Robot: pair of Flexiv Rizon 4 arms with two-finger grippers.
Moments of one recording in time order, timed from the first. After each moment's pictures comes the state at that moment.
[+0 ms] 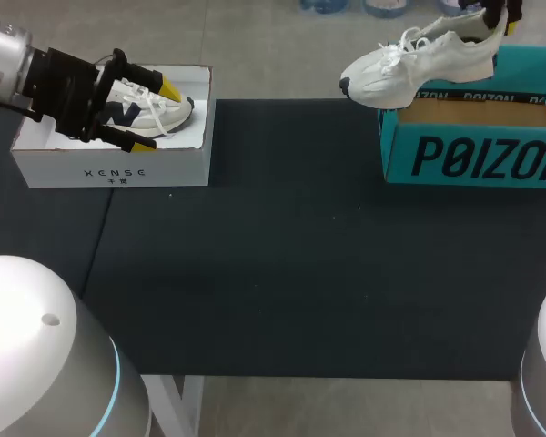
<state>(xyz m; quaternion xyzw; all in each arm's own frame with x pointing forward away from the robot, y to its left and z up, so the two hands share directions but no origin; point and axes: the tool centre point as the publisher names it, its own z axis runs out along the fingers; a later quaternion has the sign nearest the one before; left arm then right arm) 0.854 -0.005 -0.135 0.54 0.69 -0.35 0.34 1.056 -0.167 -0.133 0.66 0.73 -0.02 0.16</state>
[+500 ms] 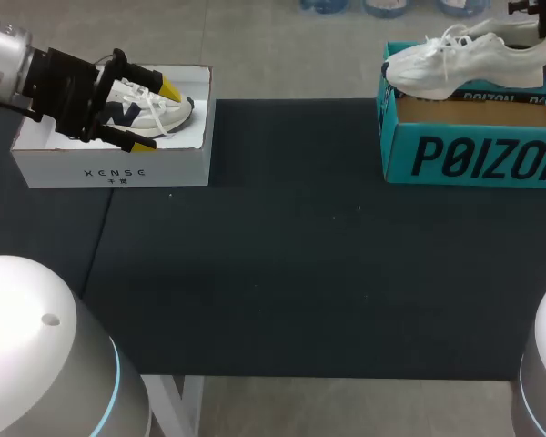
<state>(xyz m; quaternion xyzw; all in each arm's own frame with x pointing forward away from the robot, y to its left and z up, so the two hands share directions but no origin) 0.854 -0.005 -0.135 0.54 0.69 -0.35 0.34 1.042 -0.258 -0.146 0.76 0.62 -0.07 0.17</state>
